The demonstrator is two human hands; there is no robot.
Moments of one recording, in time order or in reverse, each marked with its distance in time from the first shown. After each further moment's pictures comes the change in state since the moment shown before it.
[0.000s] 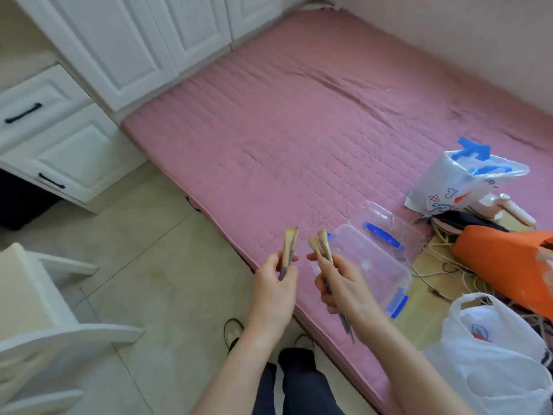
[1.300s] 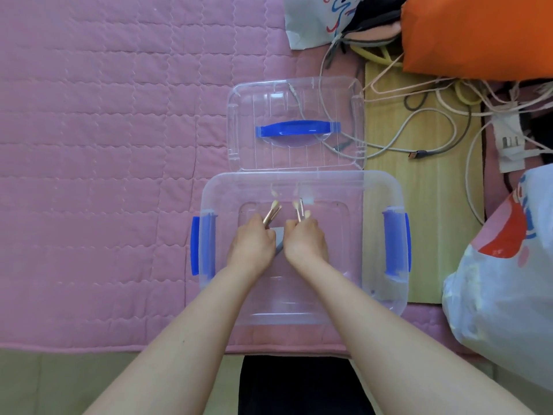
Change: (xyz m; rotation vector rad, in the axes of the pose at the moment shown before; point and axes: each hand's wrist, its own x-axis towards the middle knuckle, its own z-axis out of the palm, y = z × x) left_hand 0.301 -0.294 0.265 1.165 -0.731 0.120; right_hand 0.317 0.312 -0.126 -0.102 0.722 0.725
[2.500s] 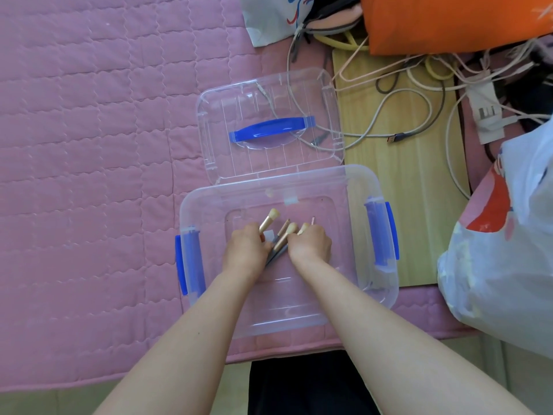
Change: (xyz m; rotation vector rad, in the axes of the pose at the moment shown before) left_hand 0.017 0.001 0.012 0.163 -0.053 0.053; right_hand 0.021 0.025 0.000 0.129 0.103 0.129
